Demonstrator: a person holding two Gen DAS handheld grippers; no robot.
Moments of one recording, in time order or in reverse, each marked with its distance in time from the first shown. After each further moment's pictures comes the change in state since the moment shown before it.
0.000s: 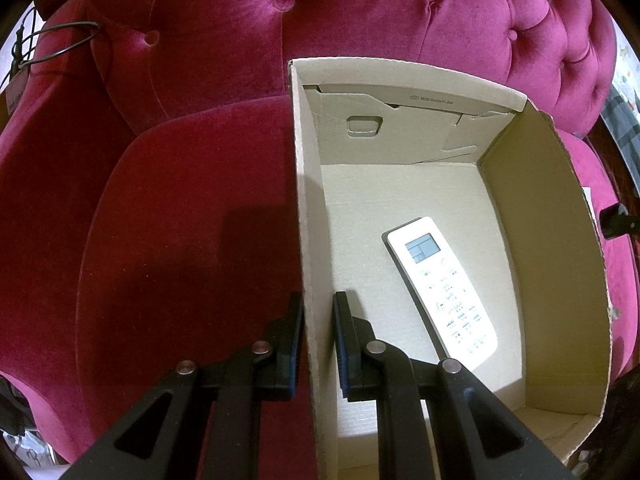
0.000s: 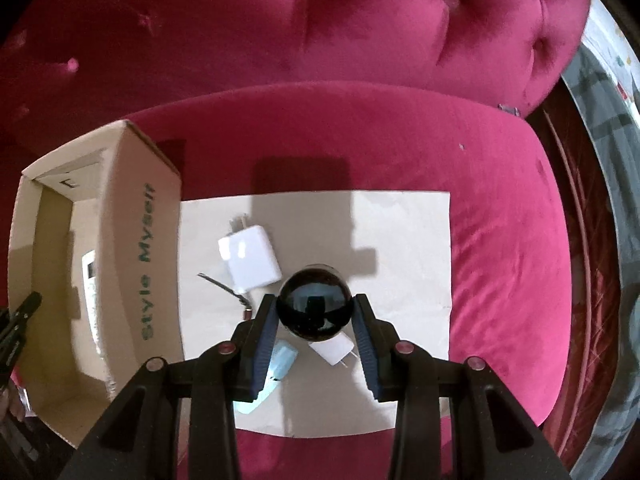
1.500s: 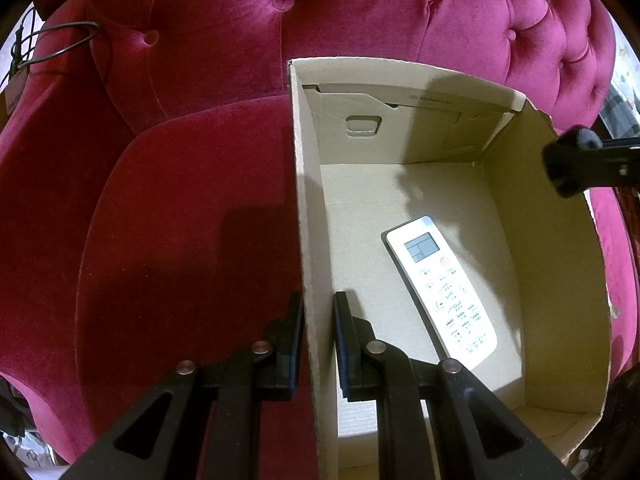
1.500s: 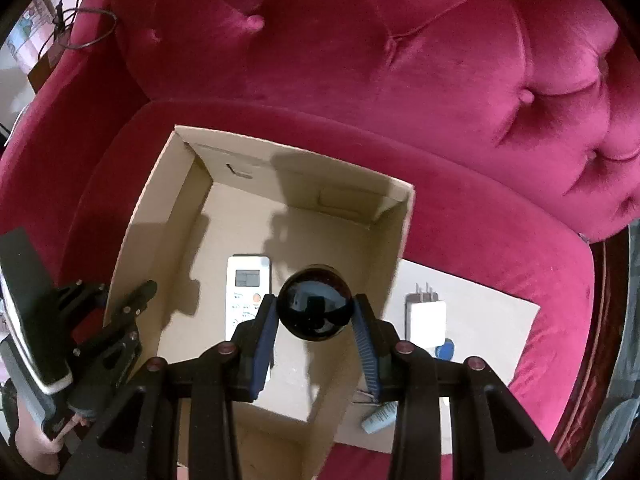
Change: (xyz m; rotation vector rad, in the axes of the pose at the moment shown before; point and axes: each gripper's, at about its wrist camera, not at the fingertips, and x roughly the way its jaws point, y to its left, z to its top) left arm 0.001 0.002 0.000 0.007 0.001 -0.006; right arm -0.039 0.178 0.030 -0.340 -0.032 0.094
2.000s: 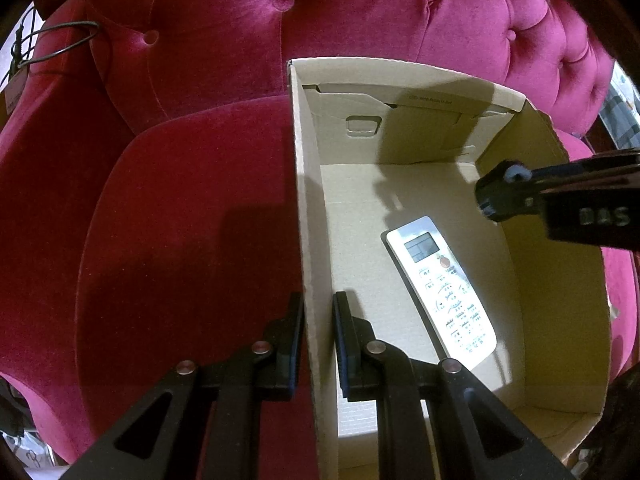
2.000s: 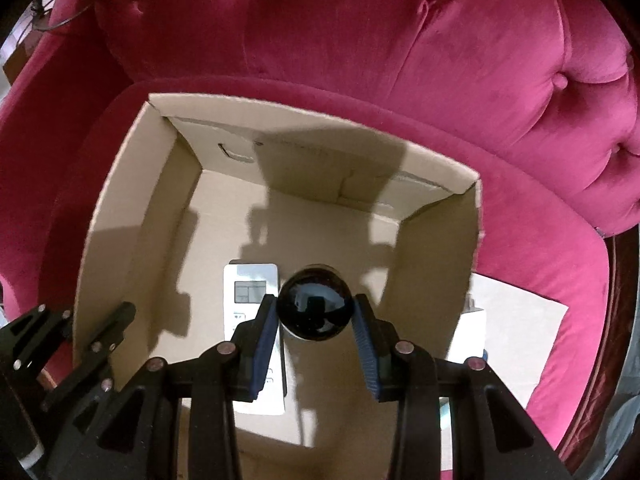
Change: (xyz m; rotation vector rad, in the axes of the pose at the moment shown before) left arm -0.001 0.000 0.001 0.001 -0.001 -0.001; right arm 0.058 0.018 0.008 0.027 0.052 -0.020
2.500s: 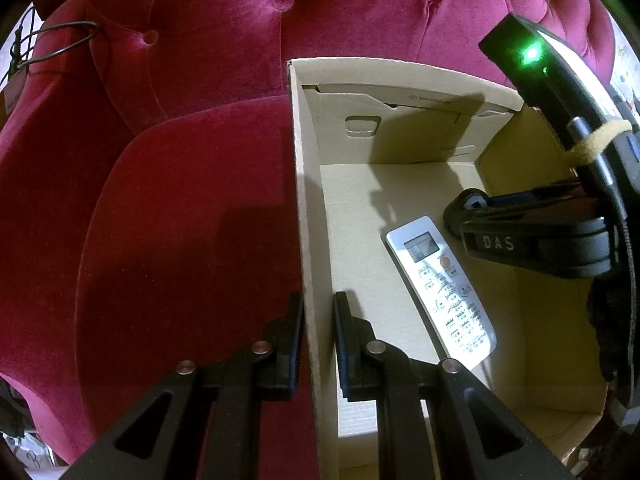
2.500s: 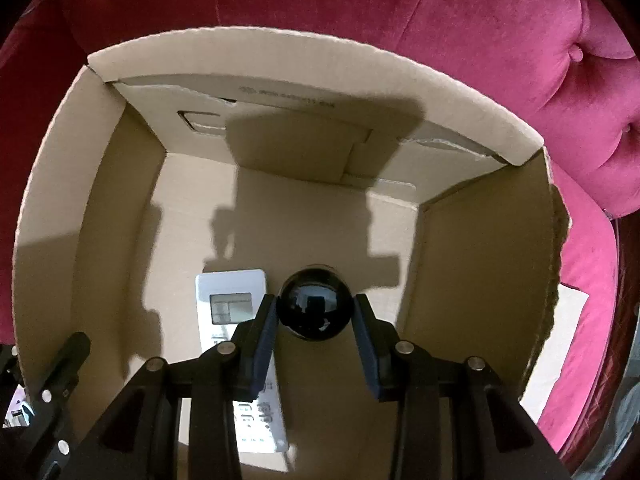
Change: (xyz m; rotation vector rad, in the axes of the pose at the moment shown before) left arm 0.000 0.000 0.000 -0.001 0.000 -0.003; right arm 0.046 -0.003 0.002 0.046 0.047 -0.042
